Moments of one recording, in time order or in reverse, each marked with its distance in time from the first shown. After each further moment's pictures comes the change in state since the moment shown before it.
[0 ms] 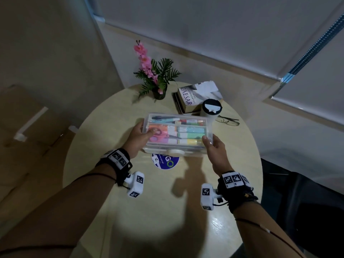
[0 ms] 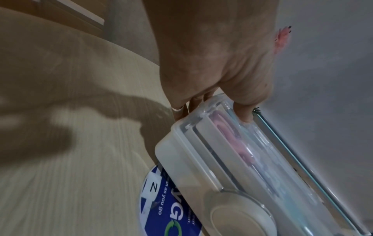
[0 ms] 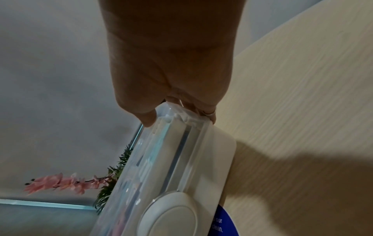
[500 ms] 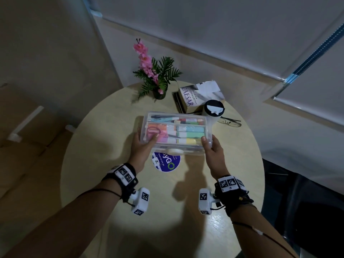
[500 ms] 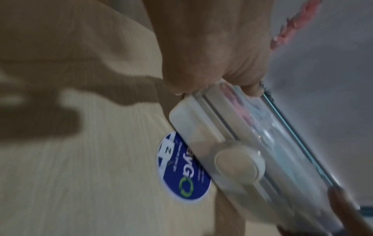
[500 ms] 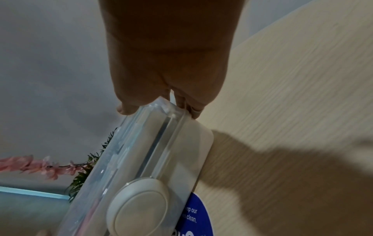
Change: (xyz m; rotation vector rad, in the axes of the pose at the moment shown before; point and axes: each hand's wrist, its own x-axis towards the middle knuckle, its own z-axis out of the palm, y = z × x) left_hand -0.017 -0.028 0.020 -0.223 0.141 -0.003; right_hand -0.001 0.005 0.015 -0.023 0.042 -0.060
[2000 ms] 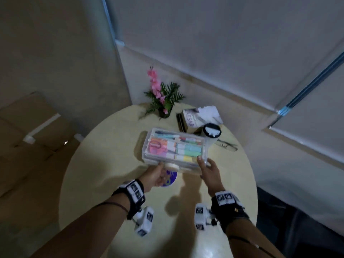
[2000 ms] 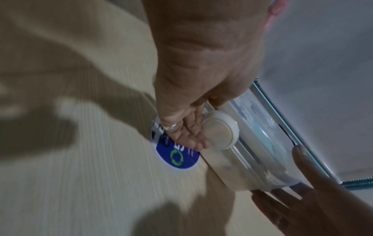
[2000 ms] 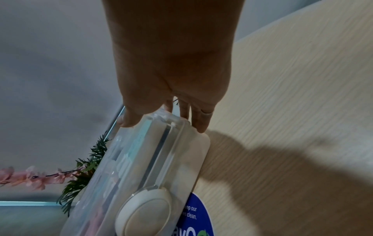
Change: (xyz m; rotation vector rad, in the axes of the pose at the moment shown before) left_hand -0.032 -0.015 0.043 0.037 -0.168 -0.548; right_hand 0.004 -0.008 -0.012 -0.041 -0.009 0.245
